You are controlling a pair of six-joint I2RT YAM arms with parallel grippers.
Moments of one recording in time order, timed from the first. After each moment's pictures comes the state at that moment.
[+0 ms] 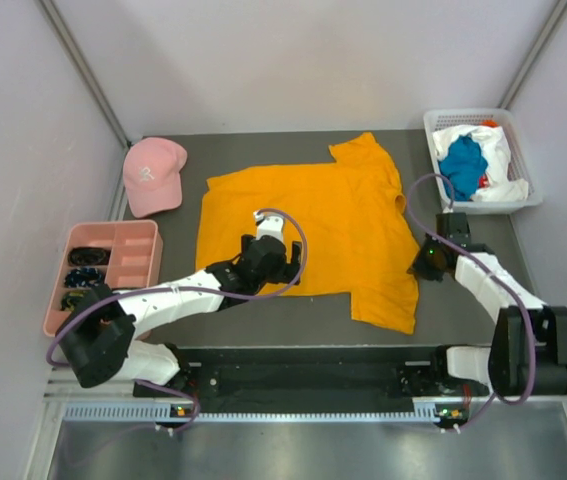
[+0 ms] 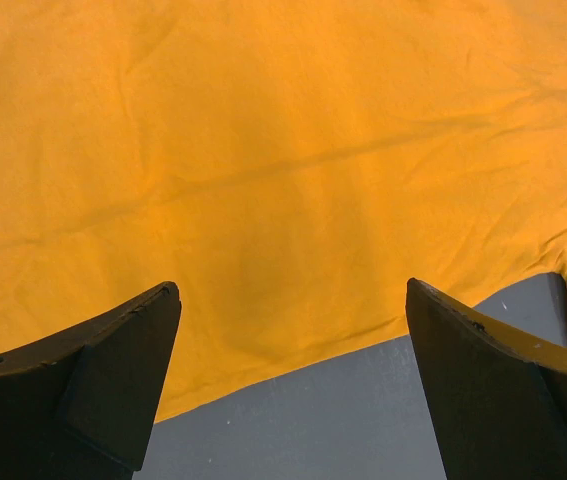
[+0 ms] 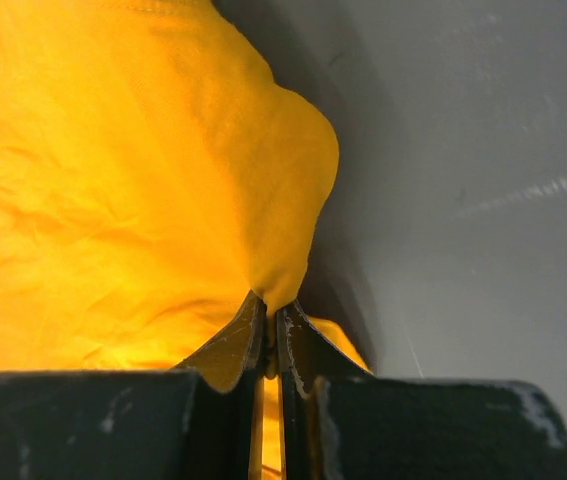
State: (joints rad) left arm -0.88 1.35 0.73 -0.07 -0.38 -0.52; right arm 0.02 1.28 0.66 -0.44 -0.07 0.52
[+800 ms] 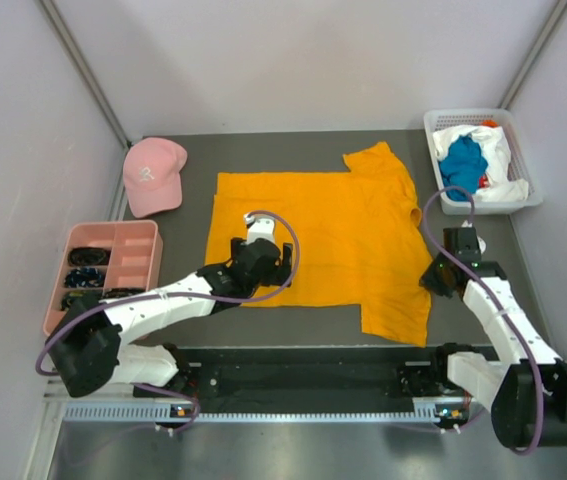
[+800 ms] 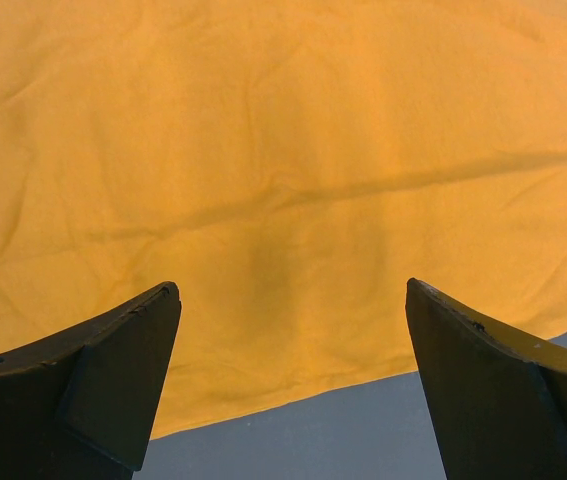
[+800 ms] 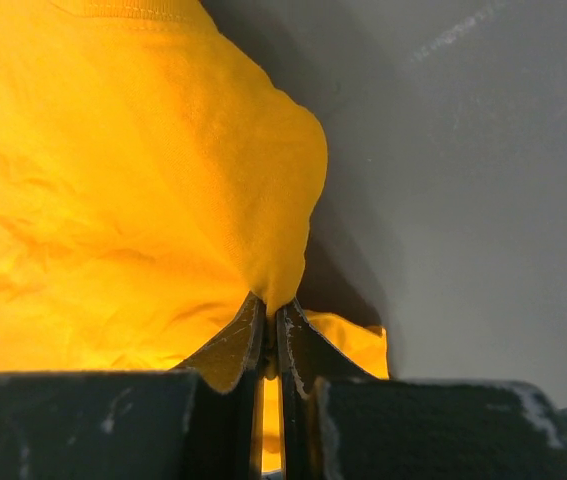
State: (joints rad) left arm -0.88 1.28 0.72 -0.18 -0.44 -0.55; right arm 0.02 1.01 0.59 -0.64 0.06 0.64
